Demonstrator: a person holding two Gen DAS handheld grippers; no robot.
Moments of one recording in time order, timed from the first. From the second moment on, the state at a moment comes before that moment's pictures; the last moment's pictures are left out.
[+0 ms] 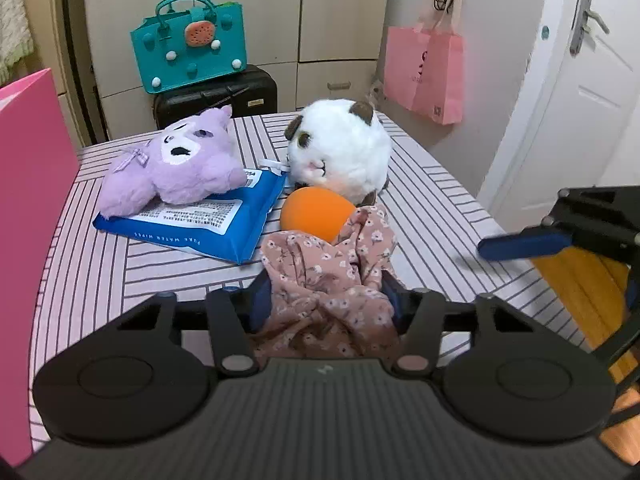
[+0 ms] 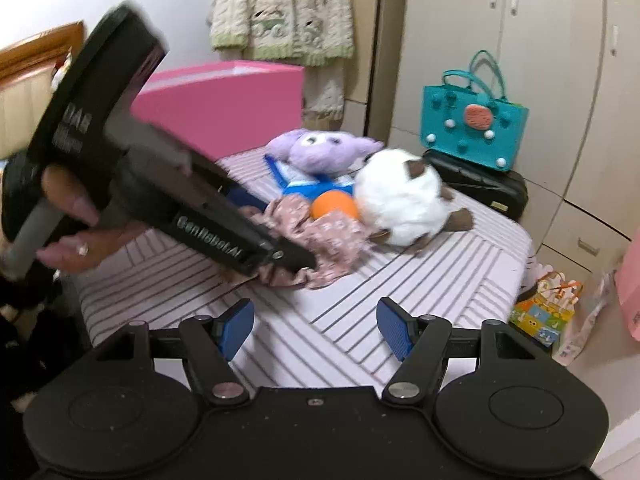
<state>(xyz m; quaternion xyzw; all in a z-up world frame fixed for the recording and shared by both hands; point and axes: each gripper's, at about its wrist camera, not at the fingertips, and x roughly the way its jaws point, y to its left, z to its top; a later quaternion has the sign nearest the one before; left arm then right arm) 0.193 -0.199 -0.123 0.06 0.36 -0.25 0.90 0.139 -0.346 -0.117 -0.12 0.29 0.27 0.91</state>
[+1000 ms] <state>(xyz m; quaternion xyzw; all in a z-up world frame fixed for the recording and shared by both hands) 0.173 -0.116 -0.111 -0.02 0.37 -0.20 0.91 0.203 -0.278 -0.135 -0.10 0.26 0.20 0.94</state>
